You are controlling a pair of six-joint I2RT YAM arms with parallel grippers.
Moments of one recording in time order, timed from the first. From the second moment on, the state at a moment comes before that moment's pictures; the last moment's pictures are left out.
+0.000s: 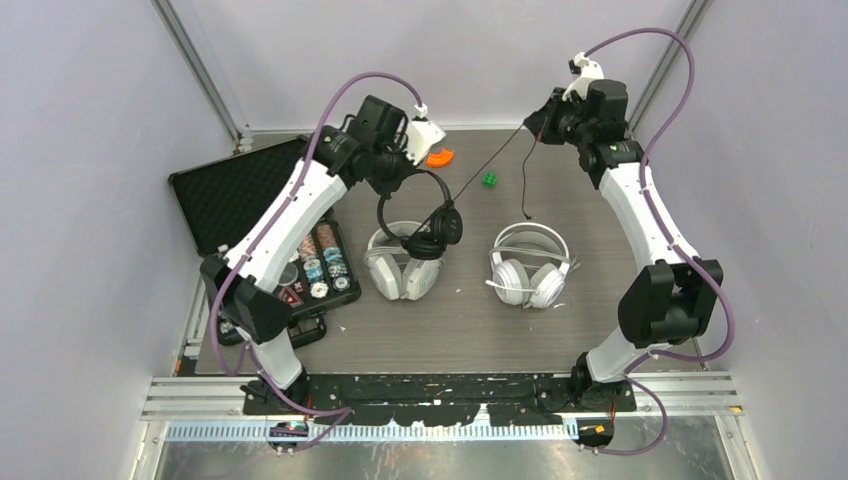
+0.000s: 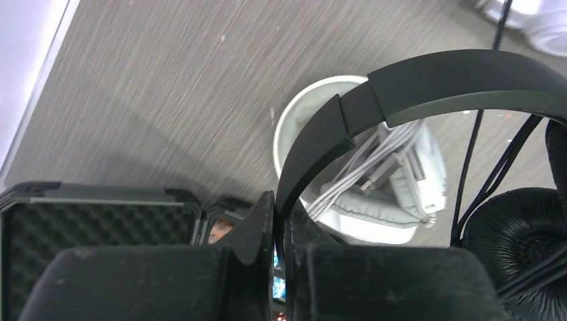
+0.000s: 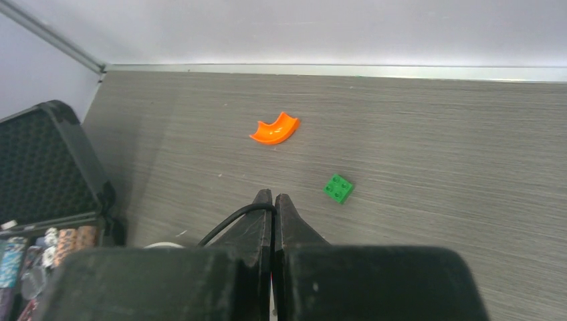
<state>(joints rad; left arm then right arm) -0.59 1.73 1.98 -1.10 0.07 0.37 0.07 1.60 1.52 -0.21 -0.31 0.27</state>
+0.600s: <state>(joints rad) -0.63 1.83 2.00 -1.14 -0.26 0.40 0.09 1.60 1.55 -0.28 -0.52 0.46</state>
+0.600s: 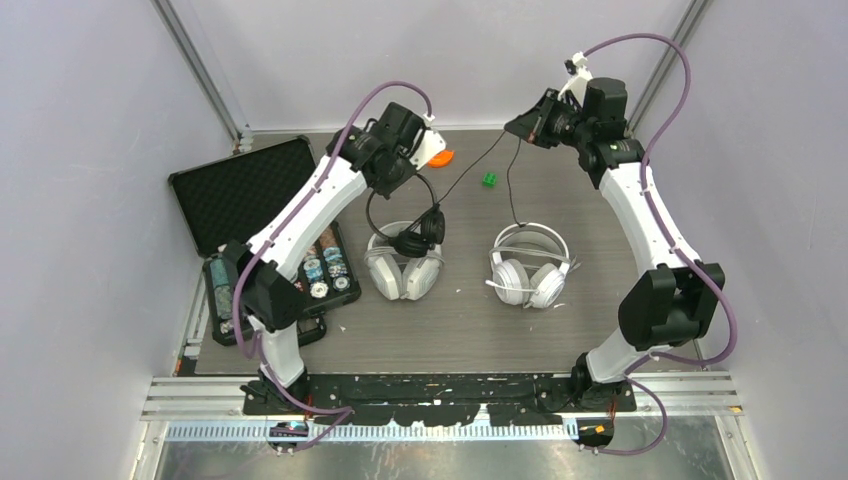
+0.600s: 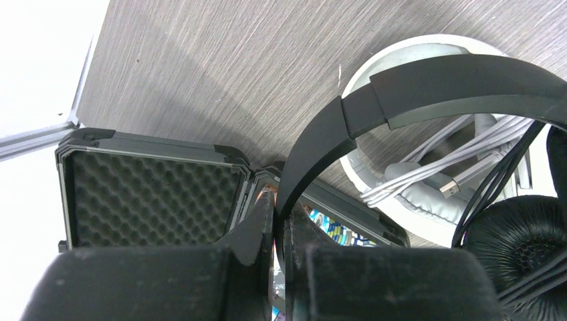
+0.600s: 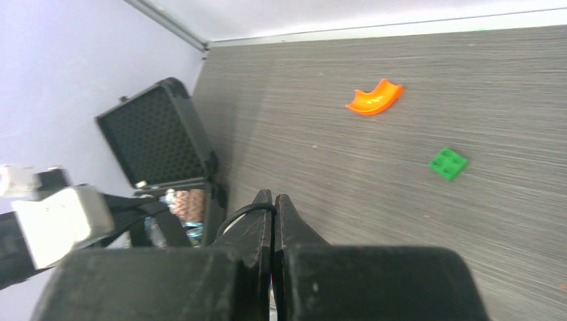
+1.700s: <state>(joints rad) -0.50 2.10 2.43 -1.41 -0.28 -0.04 0.48 1.42 1.44 -0.11 -0.50 0.97</state>
